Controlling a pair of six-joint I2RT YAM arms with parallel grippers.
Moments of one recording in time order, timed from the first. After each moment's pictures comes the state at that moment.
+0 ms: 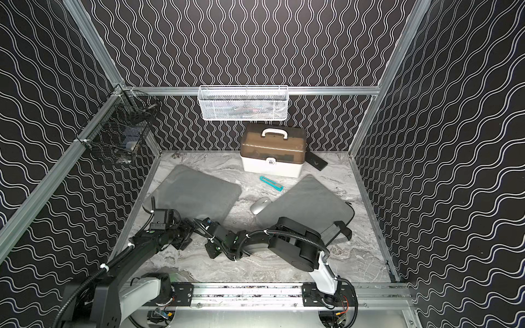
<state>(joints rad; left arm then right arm) 0.04 1.10 0.40 -0.35 0.33 -1.06 1.21 2.06 1.15 0.14 0.01 0.44</state>
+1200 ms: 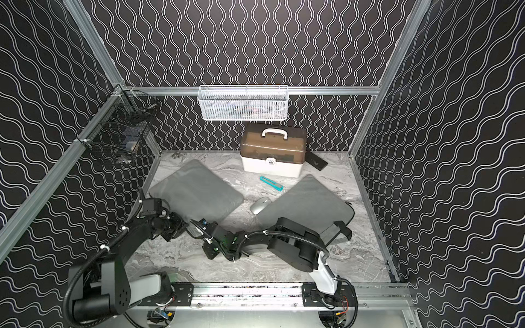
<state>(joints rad) 0.26 1.18 0.58 -0.54 0.35 -0.81 1.23 2.10 1.21 0.16 -0.03 0.35</state>
